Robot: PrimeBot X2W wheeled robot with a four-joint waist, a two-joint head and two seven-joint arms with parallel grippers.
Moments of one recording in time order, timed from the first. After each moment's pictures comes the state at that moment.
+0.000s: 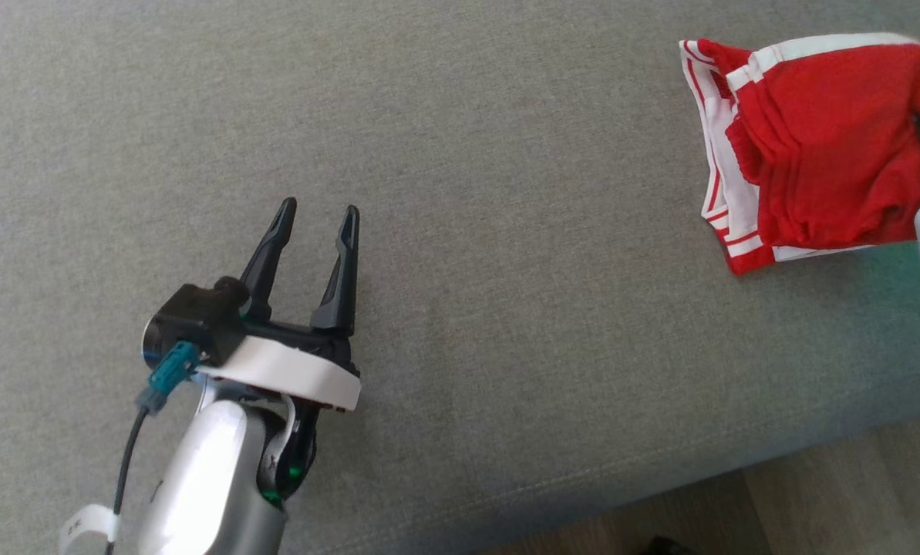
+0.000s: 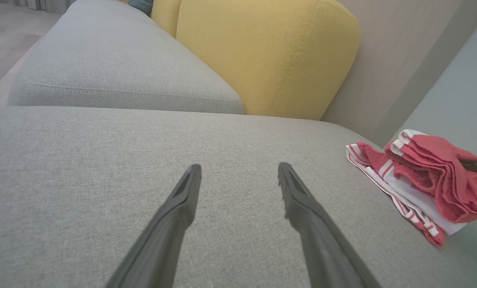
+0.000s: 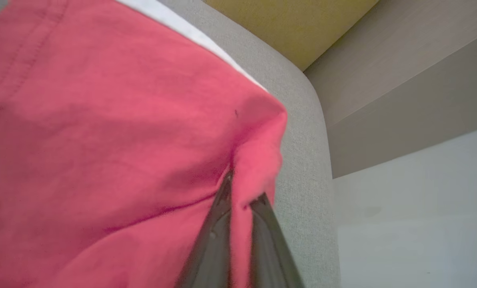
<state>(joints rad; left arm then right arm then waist) -0.25 0.04 -0.28 0.19 -0.27 -0.06 -0.25 -0.78 -0.66 0.58 0.81 0.26 0.13 0.01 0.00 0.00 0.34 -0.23</state>
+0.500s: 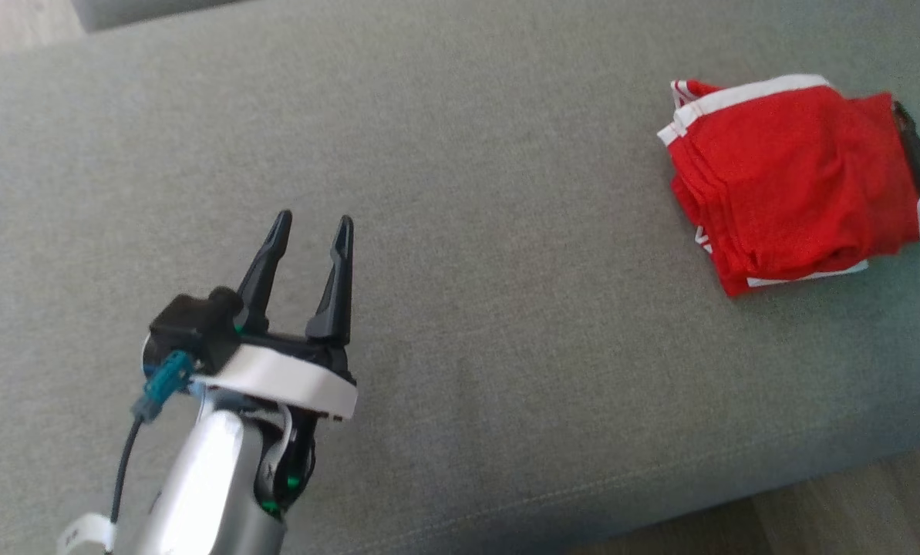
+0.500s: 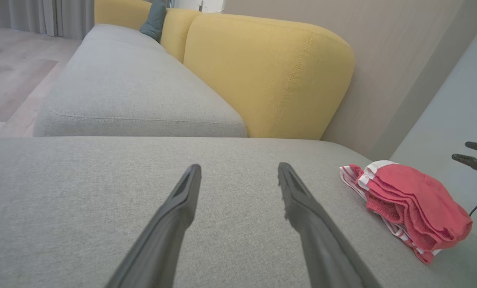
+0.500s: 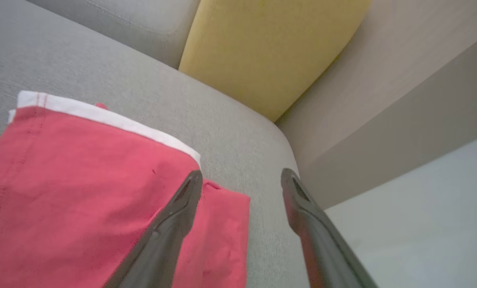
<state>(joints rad) -0.23 0.04 -0.28 0.19 -0.29 -0.06 -0.25 -0.78 -0.62 0.49 0.81 0.20 0.13 -0.04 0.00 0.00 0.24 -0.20</state>
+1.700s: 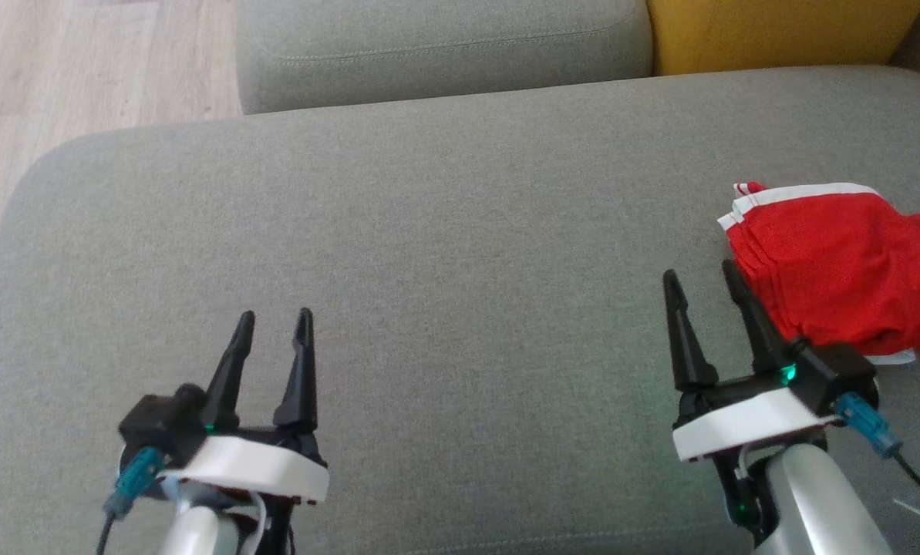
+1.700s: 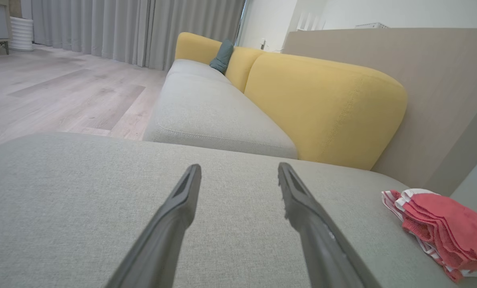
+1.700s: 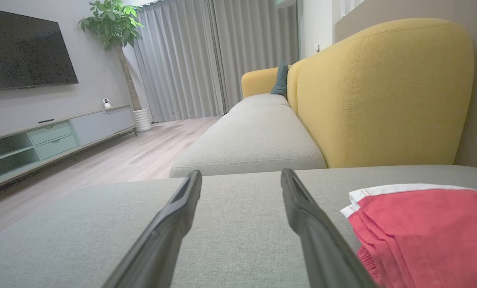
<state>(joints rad) -0.01 0.04 -0.21 0.13 -0.31 -0.03 -0.25 -0.14 -0.06 0.15 0.29 0.19 0.13 -0.25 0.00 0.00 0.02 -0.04</state>
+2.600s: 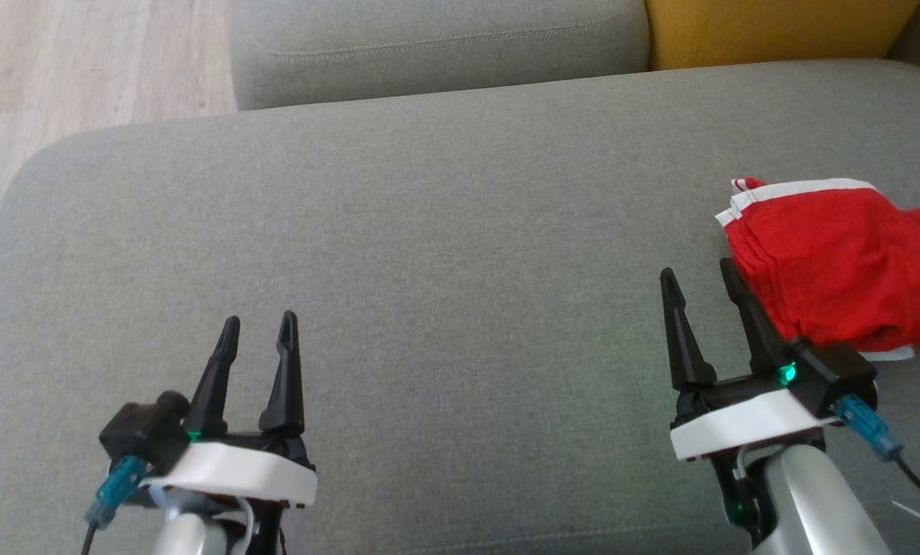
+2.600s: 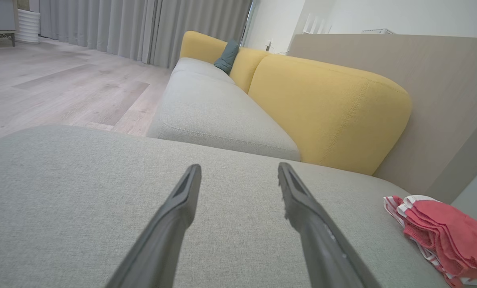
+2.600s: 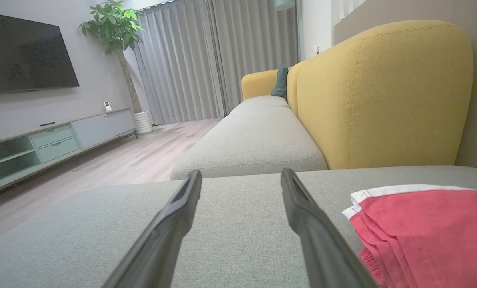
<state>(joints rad) 0.02 0.04 -0.17 0.10 -0.35 -0.03 -0.25 -0.13 -0.06 0.16 0.25 0.19 0.13 -0.25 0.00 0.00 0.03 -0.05</state>
